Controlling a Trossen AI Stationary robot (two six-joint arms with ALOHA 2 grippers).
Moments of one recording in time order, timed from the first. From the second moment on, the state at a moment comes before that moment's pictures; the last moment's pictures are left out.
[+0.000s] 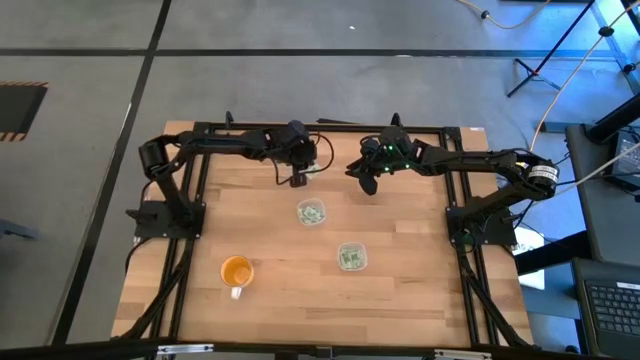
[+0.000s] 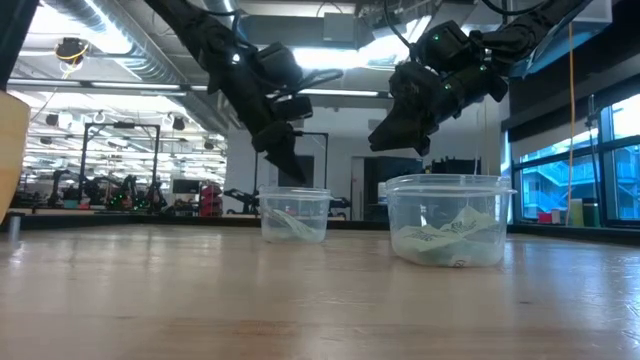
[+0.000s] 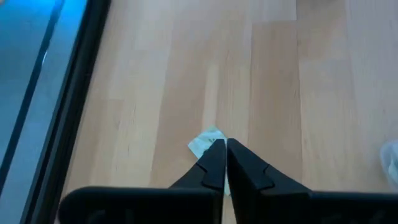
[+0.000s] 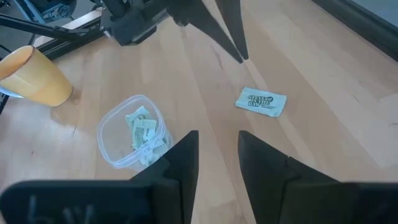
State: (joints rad) left arm 0.47 1.73 1.11 -0.26 0.08 0.38; right arm -0.46 1.44 0.76 0.12 -0.33 0.15
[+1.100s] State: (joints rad) left arm 0.48 1.98 1.27 -0.34 0.07 0.15; right arm -0.46 1.44 0.76 0.13 -0.33 0.11
